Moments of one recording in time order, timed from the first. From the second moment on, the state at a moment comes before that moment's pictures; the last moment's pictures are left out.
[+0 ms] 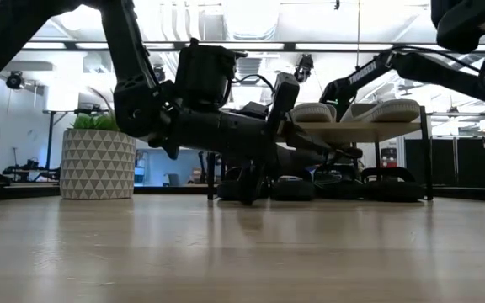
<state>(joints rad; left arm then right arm) -0.02 2.19 1.00 1.11 -0.17 -0.93 -1.15 2.47 2.35 -1.33 -0.26 0.25</state>
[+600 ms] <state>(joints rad) -0.02 2.19 1.00 1.11 -0.16 -0.91 -1.11 2.47 2.32 -1.47 -0.34 0.25</state>
